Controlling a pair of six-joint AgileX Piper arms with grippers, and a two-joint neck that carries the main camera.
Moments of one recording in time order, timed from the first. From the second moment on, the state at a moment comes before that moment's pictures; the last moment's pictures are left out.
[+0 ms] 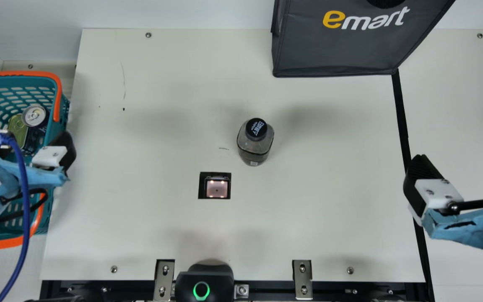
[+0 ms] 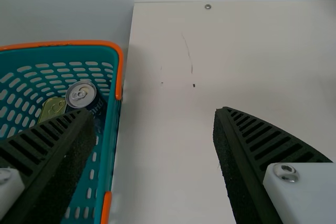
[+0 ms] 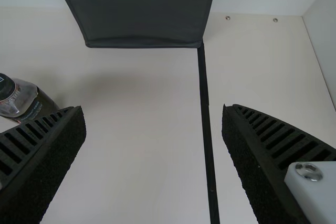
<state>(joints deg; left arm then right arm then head) 4.0 46.1 -41.6 -5.6 38.9 7.8 0.6 42.6 -69.8 -0.8 69.6 -2.3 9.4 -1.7</state>
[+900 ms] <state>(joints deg) 4.8 38.6 -36.0 -5.7 40.7 8.0 0.6 42.6 -69.8 -0.8 69.6 -2.3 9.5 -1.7</state>
